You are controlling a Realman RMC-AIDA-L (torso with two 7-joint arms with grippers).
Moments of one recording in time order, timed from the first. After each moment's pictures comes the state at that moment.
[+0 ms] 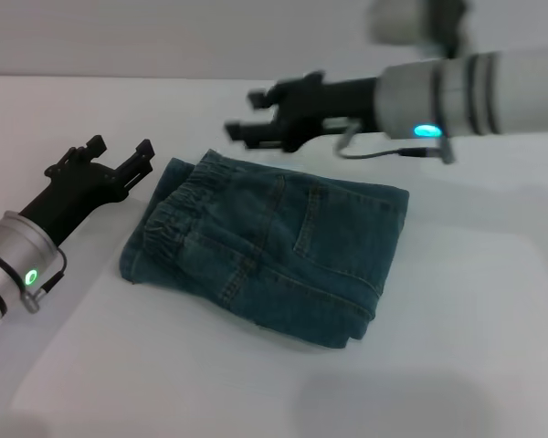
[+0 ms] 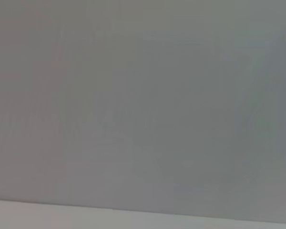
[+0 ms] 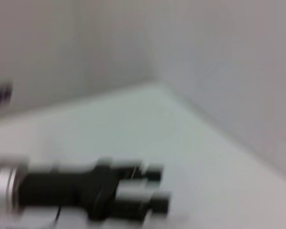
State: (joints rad) left arm -0.56 -2.06 -0.33 0.00 2.12 1.09 -0.68; right arm 0.80 2.07 -1.39 -0.72 -1.68 -0.94 1.72
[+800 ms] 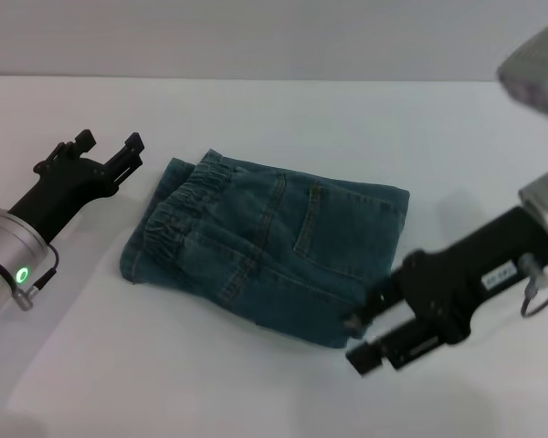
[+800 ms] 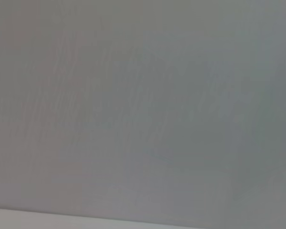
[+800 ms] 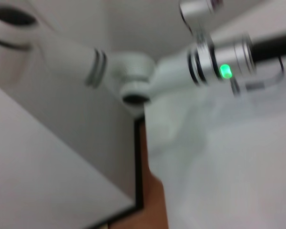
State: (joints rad) left arm -0.55 -2.06 -0.36 0.00 2.12 1.12 -0.68; right arm 0.73 1.97 -1.22 -0.80 -1.92 -1.84 1.98
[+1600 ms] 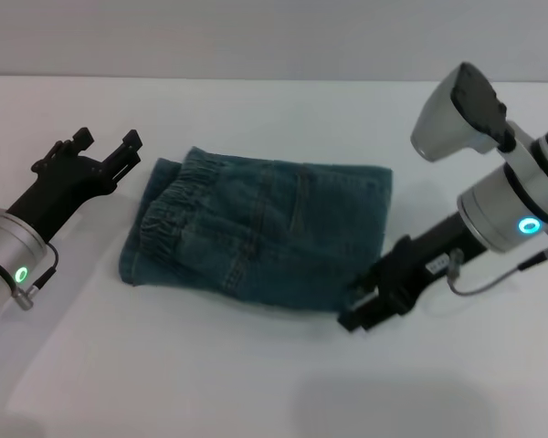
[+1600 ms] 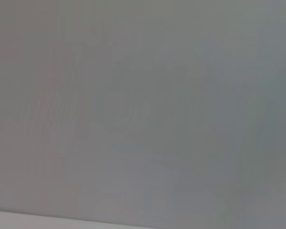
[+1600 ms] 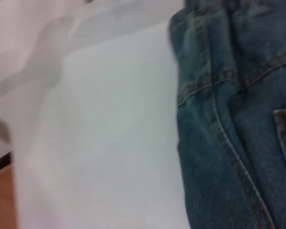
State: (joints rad) left arm -0.55 -2.06 -0.37 0.00 2.12 1.13 -0.68; right arm 0.79 2.07 -1.23 -0.81 -2.31 -1.52 2.09
